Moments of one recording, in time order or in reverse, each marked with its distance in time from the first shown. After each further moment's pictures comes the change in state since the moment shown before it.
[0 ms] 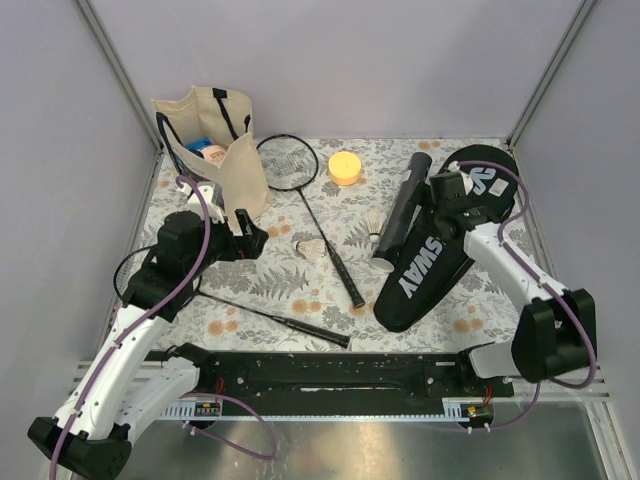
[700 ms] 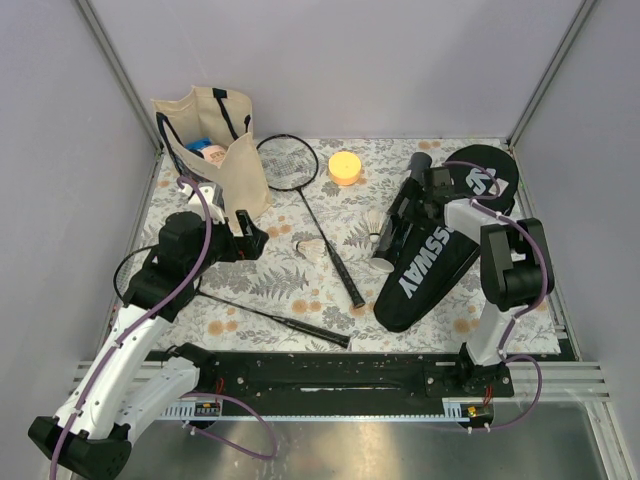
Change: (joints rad) left arm 0.000 0.000 -0.008 0.000 -0.003 0.000; right arm -0.131 0.482 0.119 0.298 -0.230 0.010
